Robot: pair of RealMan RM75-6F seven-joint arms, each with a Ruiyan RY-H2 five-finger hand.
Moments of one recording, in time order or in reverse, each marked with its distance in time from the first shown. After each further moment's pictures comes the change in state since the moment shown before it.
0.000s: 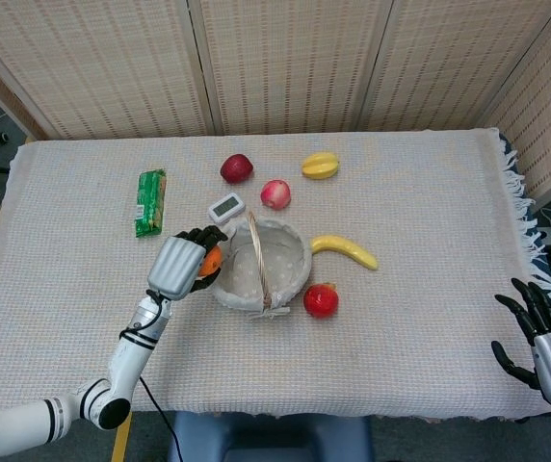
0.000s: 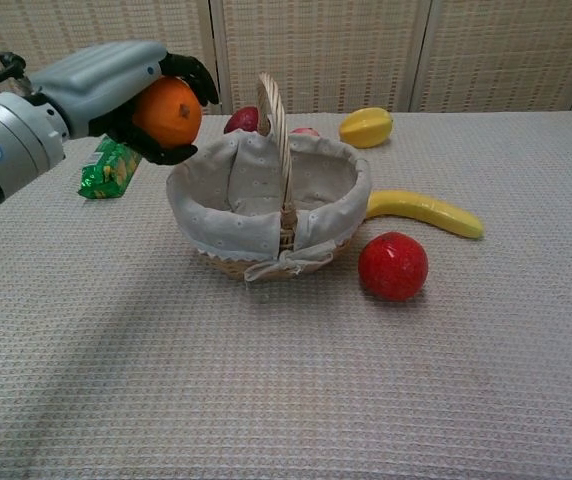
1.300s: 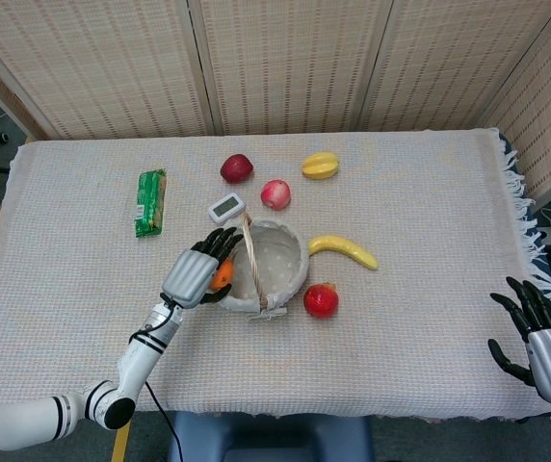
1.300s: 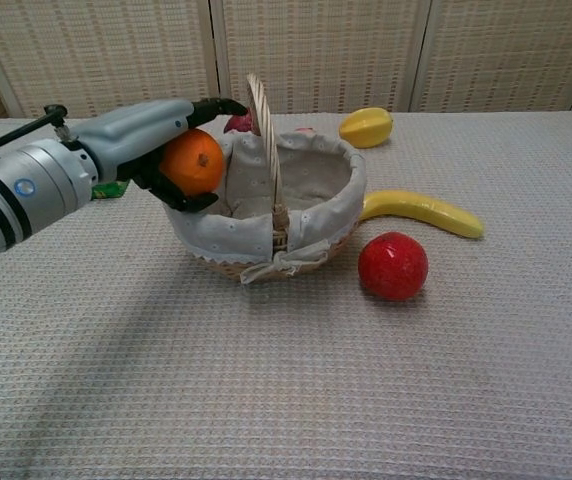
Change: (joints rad) left arm -0.046 0.004 0.066 -0.005 -0.096 -0.094 -0.105; right arm 0.013 -0.003 0.001 -0.010 0.015 -0.029 -0.030
